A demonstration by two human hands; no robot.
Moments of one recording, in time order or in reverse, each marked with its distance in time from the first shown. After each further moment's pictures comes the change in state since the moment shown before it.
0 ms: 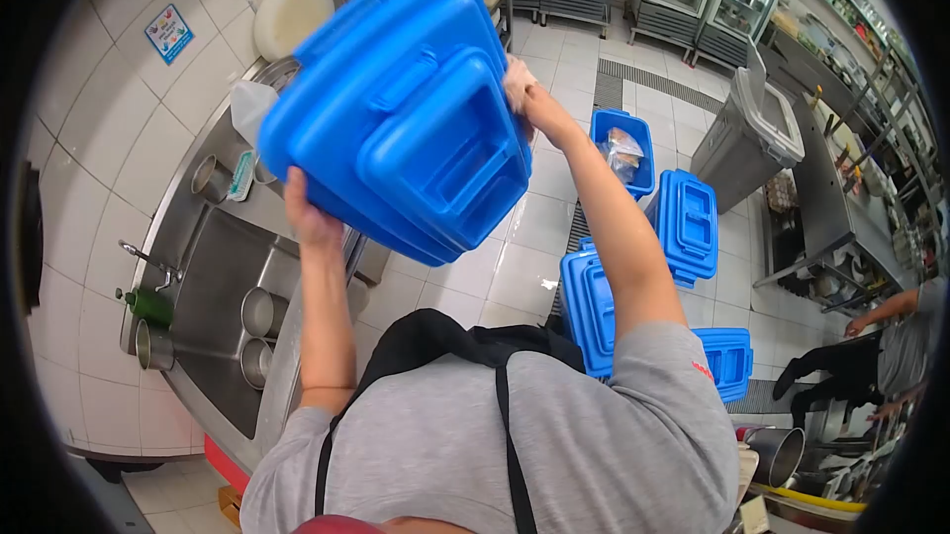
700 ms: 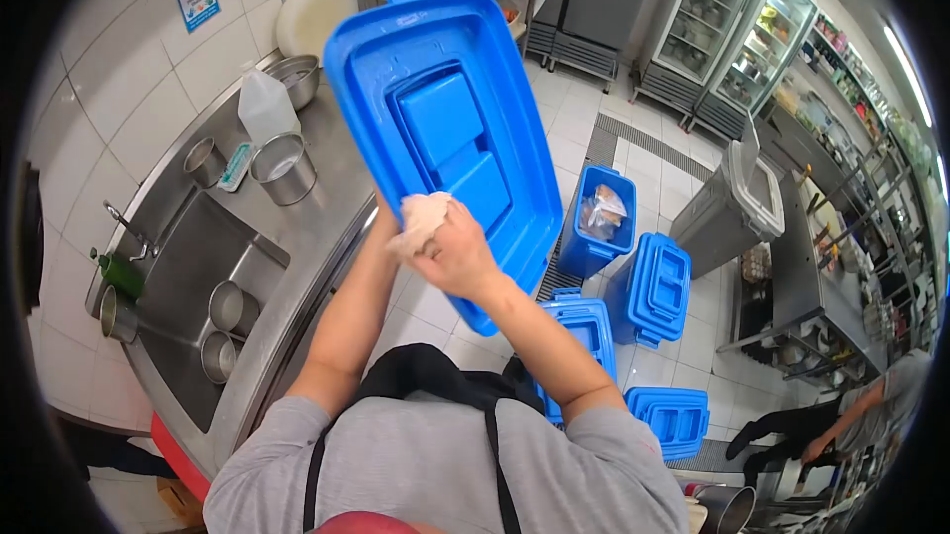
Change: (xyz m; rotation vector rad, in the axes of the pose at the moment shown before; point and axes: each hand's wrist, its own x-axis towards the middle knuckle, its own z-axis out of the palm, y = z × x) left_hand 0.038 -0.117 0.031 0.085 0.100 -0.045; right_hand -0.124 -0.049 0.137 -0.522 -0.101 -0.826
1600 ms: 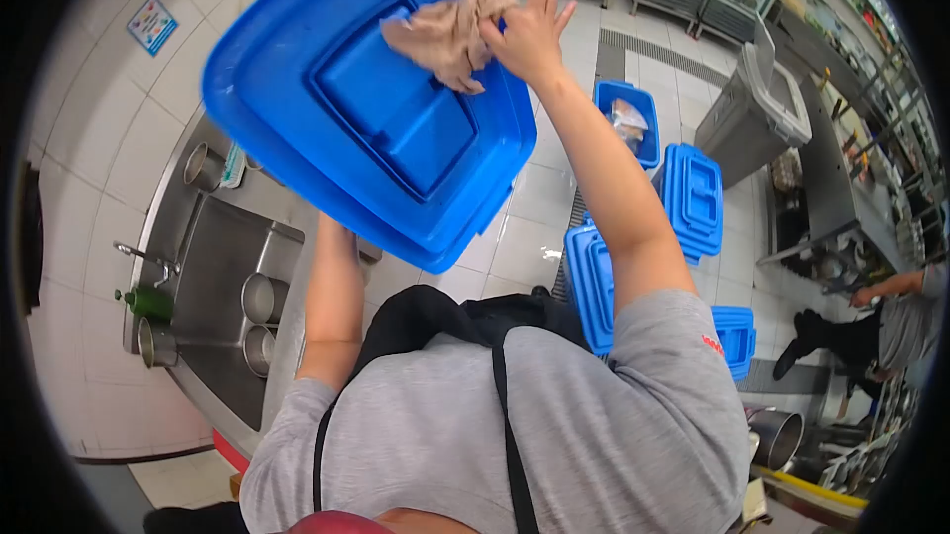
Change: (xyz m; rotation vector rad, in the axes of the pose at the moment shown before) left_hand -0.006 0.065 -0.041 -0.009 -0.187 -0.159; right_hand 0.076 0.133 -0.073 -0.758 0.359 0.115
